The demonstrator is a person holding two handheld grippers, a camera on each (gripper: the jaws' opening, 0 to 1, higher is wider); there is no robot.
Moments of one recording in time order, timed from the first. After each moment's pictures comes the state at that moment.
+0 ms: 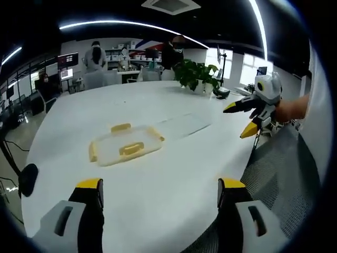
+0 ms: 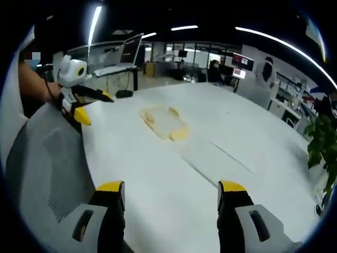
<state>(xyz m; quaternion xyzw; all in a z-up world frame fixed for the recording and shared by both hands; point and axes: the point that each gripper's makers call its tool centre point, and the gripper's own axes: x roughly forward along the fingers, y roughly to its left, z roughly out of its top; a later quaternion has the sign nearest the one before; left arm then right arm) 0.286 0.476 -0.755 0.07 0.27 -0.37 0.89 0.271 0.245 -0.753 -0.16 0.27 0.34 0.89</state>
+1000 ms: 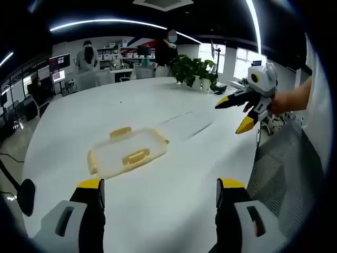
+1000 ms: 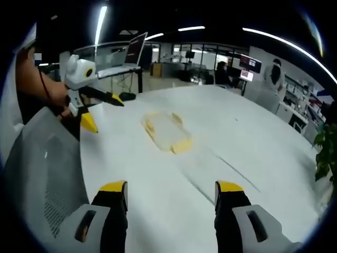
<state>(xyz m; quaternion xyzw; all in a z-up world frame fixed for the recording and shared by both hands) 0.319 0.471 -0.762 0.10 0.27 -0.39 0.87 0.304 0.269 -0.748 -0.15 0.26 0.37 0.88</state>
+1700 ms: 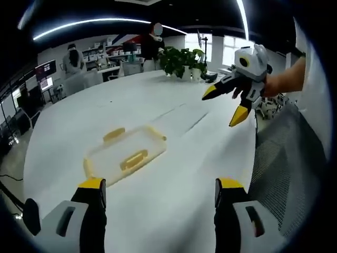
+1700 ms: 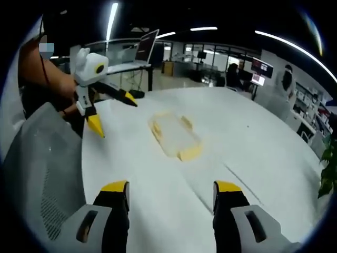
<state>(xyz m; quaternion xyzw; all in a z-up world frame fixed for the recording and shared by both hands) 0.328 0.466 -0.773 0.16 0.28 -0.43 0.84 0.318 0.294 -0.757 -0.18 0.26 0.41 0.85</state>
